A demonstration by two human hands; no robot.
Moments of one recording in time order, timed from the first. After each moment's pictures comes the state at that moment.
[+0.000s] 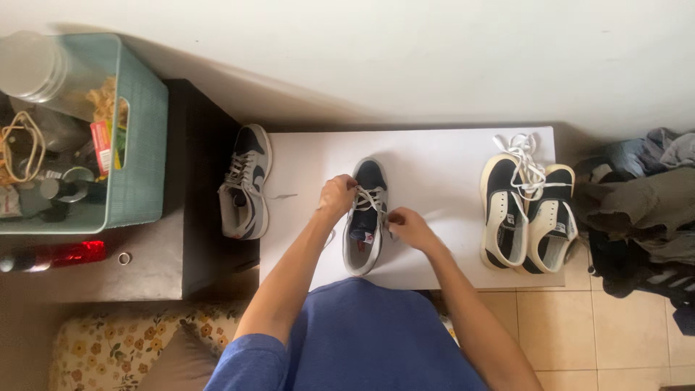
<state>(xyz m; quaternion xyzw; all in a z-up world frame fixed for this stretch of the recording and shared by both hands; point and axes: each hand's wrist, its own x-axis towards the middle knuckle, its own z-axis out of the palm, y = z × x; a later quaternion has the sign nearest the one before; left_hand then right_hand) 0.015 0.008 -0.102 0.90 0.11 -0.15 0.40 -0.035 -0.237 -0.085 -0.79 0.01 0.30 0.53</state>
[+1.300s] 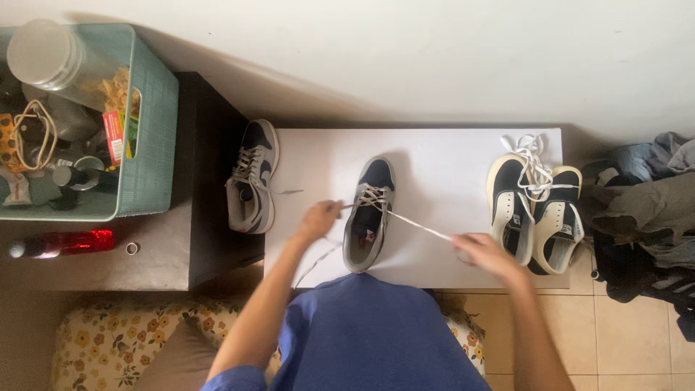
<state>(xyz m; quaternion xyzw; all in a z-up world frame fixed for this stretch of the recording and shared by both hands) -0.058 0.064 -0.051 0.87 0.11 -0.24 0.42 -0.065 -0.360 0.000 -0.79 0.10 0.45 0.40</state>
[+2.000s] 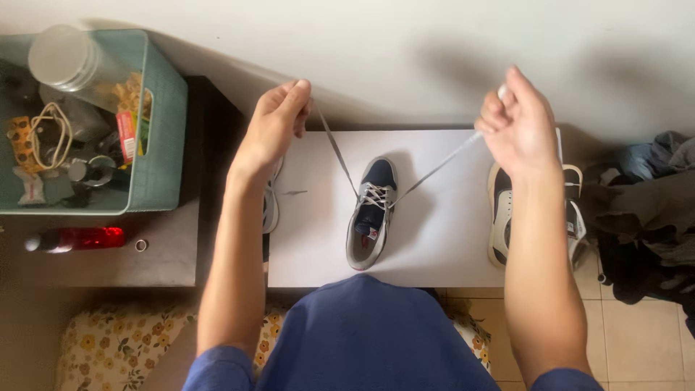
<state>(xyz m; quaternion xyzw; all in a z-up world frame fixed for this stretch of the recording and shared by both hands) 0.017 0.098 0.240 0.72 0.03 -0.03 0.69 0.079 -0.263 0.205 -0.50 0.00 0.13 0.85</state>
